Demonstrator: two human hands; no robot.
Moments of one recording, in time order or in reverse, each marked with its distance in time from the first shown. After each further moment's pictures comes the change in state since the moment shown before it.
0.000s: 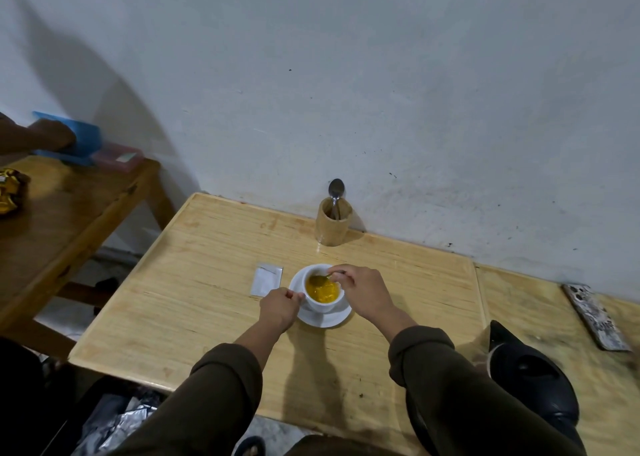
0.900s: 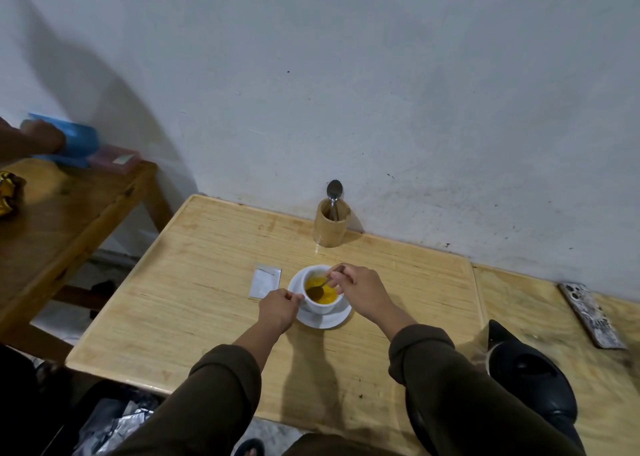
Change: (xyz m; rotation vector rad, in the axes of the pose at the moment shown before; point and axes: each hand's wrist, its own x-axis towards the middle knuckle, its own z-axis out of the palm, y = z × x) left_hand -0.001 0.001 -0.003 0.034 -0.022 0.025; right_hand 0.000 -0.004 -0.003 0.148 -0.036 0.057
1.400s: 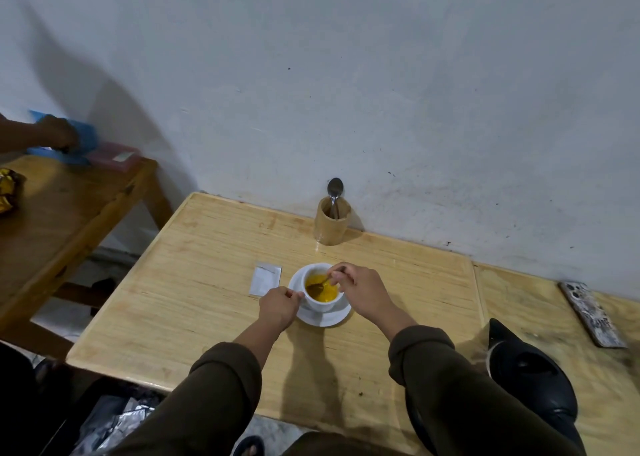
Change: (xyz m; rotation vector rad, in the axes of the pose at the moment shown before) left_hand 0.001 -0.002 0.001 -0.018 0.009 -0.001; right_hand 0.000 0.003 0.003 -0.044 0.014 -0.028
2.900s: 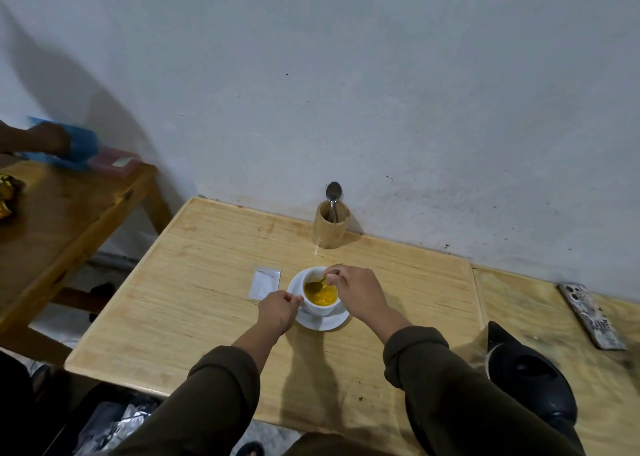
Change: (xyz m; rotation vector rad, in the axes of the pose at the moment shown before) left_hand -0.002 0.005 -0.001 -0.013 -0.005 -0.037; right_hand 0.004 -0.009 0.004 -0.190 0.046 -0.017
